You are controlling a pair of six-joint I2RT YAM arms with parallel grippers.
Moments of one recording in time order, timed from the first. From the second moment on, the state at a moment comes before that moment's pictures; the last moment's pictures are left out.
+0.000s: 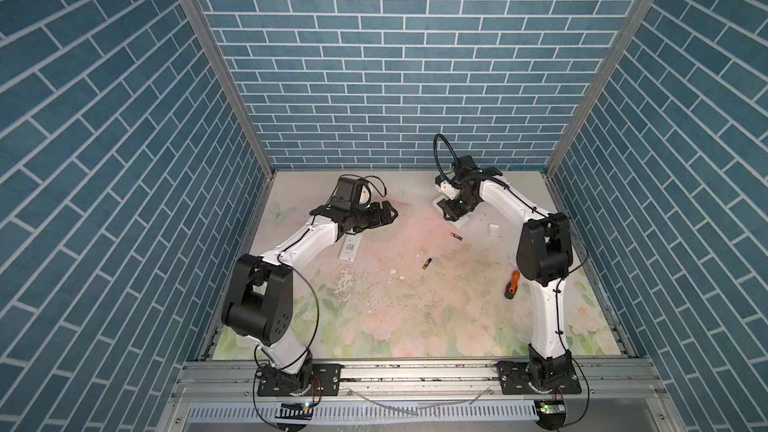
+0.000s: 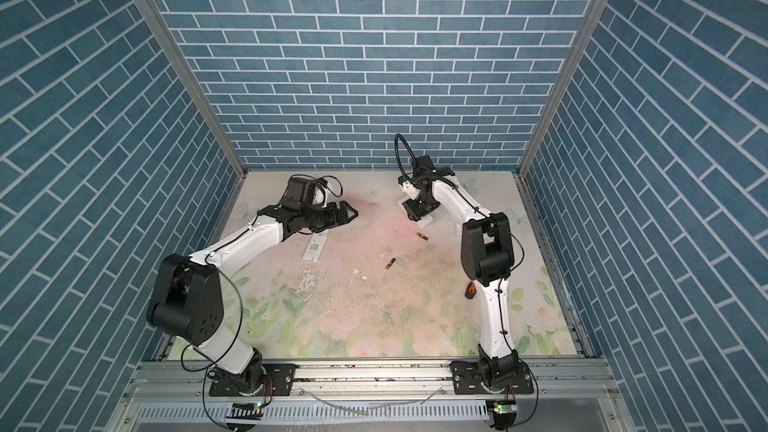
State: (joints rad) left arm -0.36 1.68 1.21 -0.27 0.41 -0.56; right arm 0.44 2.13 1.94 -0.99 -0.10 -0.33
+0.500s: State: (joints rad) left arm -0.45 1.79 1.24 0.10 0.51 -0.74; right arm 0.58 1.94 1.83 -1.01 -0.13 -0.27
